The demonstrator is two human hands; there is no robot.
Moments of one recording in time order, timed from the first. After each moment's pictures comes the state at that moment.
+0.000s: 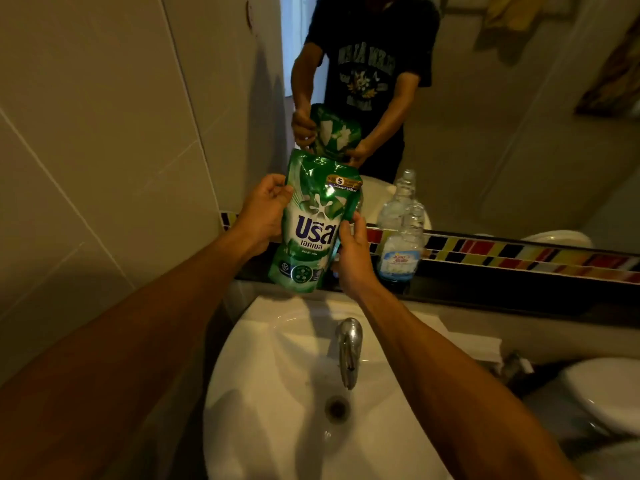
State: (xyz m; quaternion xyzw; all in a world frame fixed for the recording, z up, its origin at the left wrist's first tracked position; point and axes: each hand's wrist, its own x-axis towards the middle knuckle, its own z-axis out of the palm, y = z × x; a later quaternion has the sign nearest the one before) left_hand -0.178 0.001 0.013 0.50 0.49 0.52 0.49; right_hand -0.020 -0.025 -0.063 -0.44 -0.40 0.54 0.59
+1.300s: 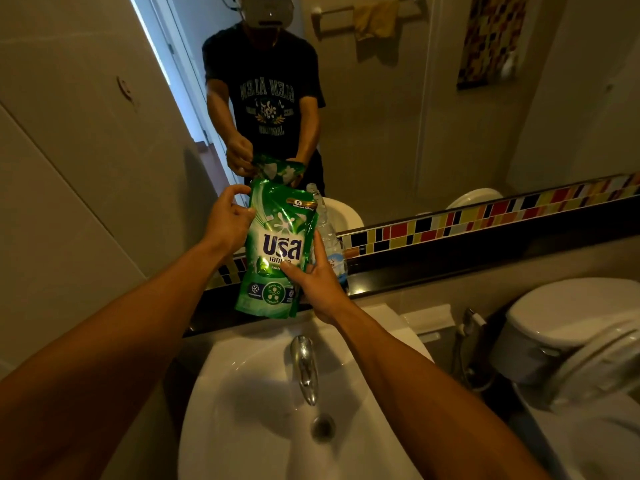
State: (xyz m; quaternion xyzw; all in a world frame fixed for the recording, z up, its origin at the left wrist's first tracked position) left_hand -0.073 0.014 0.057 0.66 0.52 0.40 0.37; right_hand 0.063 -0.070 -0.069 -0.41 -0.40 0.55 0.61
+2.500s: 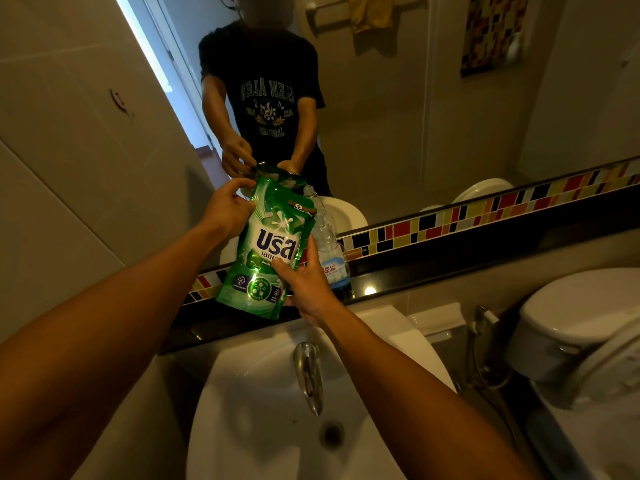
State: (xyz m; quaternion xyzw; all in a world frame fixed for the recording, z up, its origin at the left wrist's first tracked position) left_hand -0.053 0.038 0.082 0.71 0.55 0.32 0.31; right_hand 0.053 -0.057 -0.059 -0.36 -0.31 0.61 0.63
